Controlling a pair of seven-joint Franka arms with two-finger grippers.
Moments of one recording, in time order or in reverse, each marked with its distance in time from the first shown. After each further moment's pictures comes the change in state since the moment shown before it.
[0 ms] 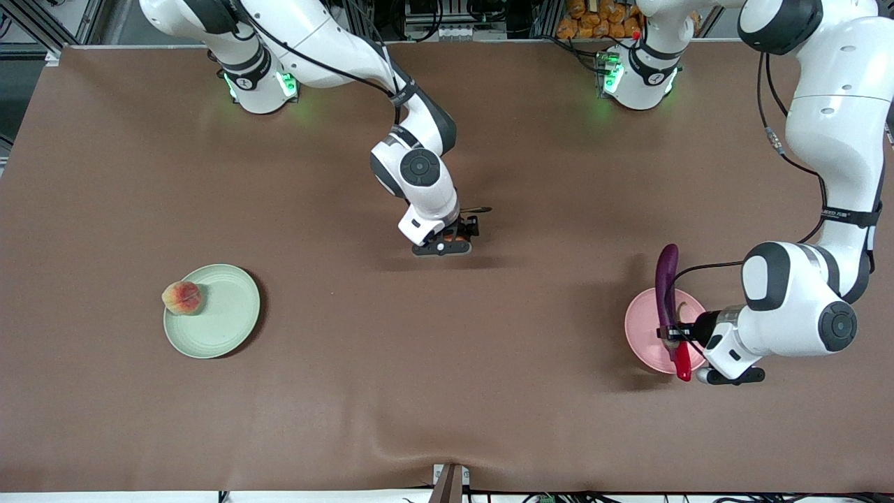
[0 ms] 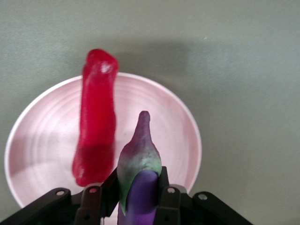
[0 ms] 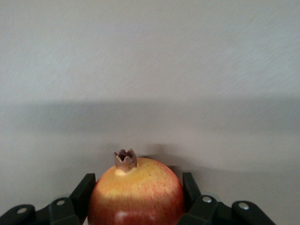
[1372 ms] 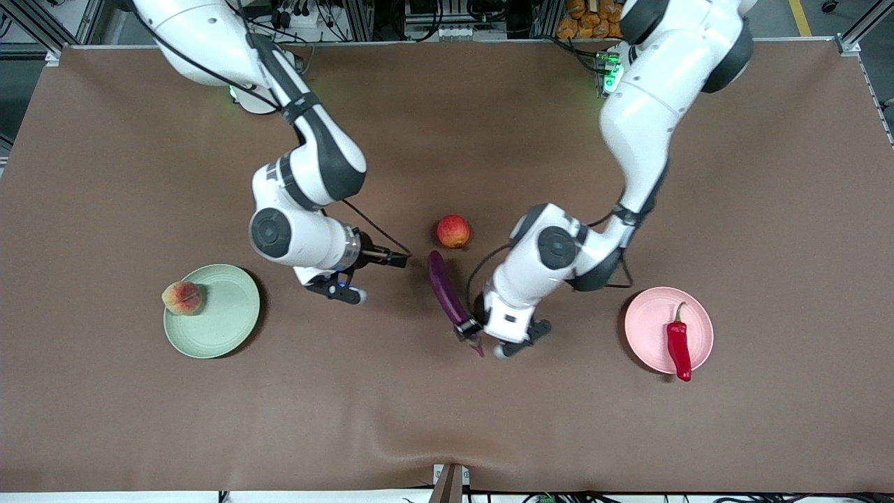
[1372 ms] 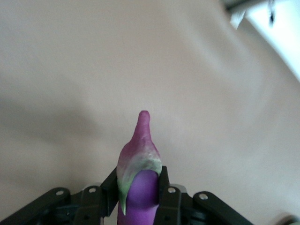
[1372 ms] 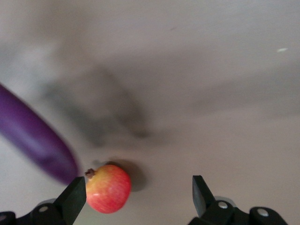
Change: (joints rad) left arm -0.577 0.080 0.041 0.131 -0.034 0.469 -0.992; right arm -0.307 -0.180 0.053 -0.003 0.301 -0.303 -0.152
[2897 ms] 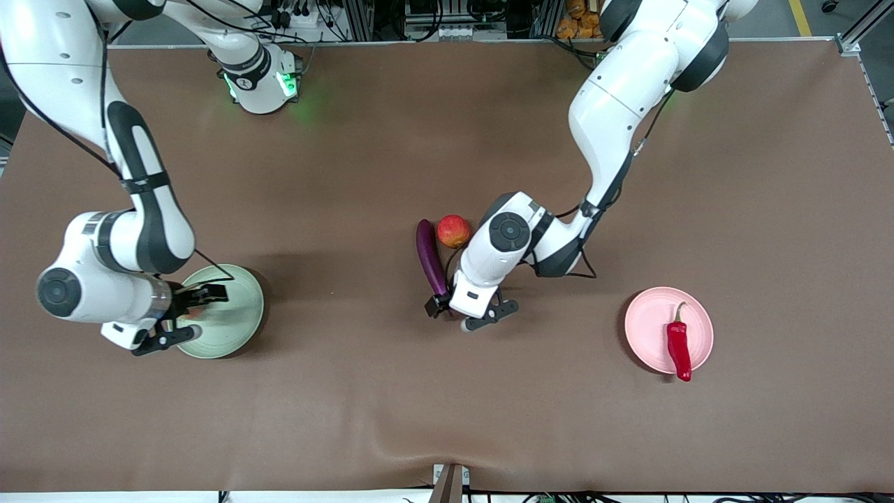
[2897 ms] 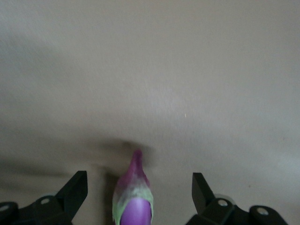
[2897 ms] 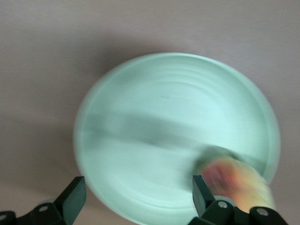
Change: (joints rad) left arm -0.219 0.066 0.105 -0.051 0.043 0.048 -0.062; right arm -0.499 0.056 -0.038 0.030 -0.366 -0.129 -0.859
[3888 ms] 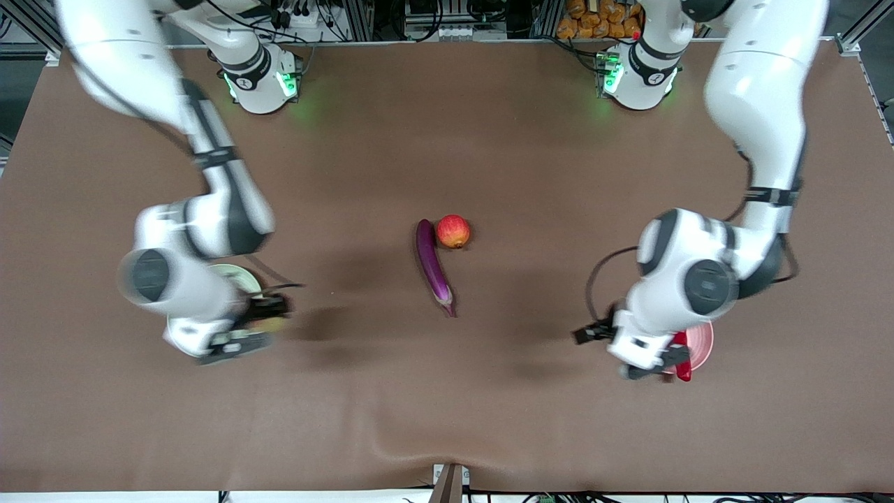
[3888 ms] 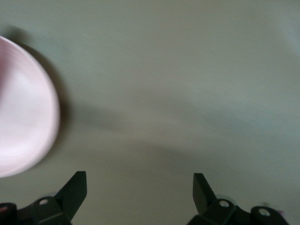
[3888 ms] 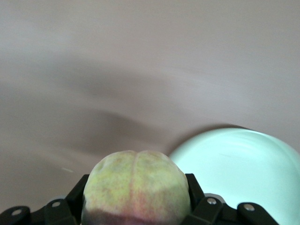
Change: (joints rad) left arm 0.345 -0.244 -0.001 -0.049 0.013 -0.427 0.398; right arm 0.128 -0.013 -0.034 0.102 -0.004 0.044 0.062
